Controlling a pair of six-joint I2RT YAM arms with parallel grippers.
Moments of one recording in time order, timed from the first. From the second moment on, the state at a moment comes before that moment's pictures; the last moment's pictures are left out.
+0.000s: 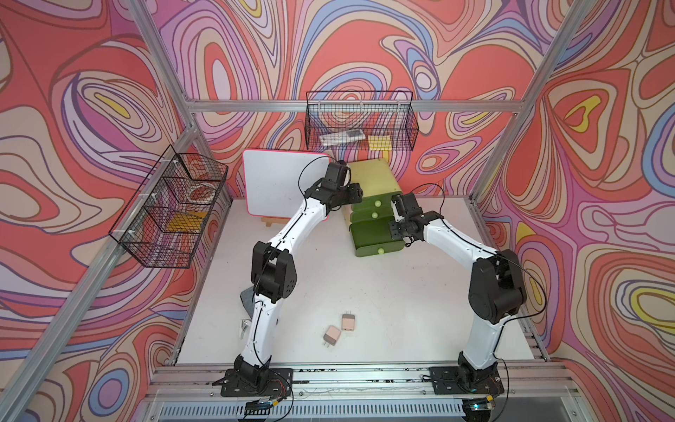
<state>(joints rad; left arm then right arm) -0.45 2.26 2.24 -0.59 0.14 -0.45 0.35 1.93 1.55 -0.55 0.19 0.02</state>
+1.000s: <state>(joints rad) -0.45 2.26 2.26 -0.61 0.14 -0.44 0.32 2.07 1.57 -0.45 0.11 -0.02</state>
